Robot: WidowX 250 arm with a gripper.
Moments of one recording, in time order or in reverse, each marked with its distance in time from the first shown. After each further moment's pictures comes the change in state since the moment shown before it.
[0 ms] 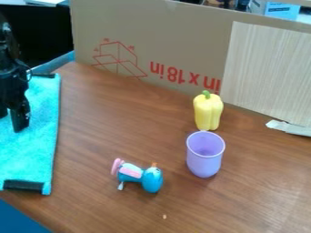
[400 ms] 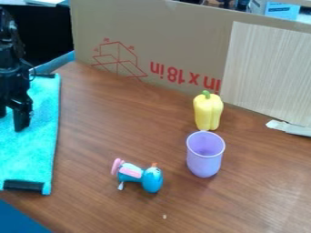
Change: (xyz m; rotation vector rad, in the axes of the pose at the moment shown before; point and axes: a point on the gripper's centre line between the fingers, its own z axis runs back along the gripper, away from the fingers) arm 0.011 -0.015 0.003 -0.029 0.042 0.036
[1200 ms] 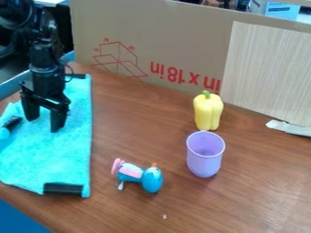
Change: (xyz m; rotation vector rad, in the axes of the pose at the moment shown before) arm 0.024 -0.063 0.010 -0.057 0.024 -0.004
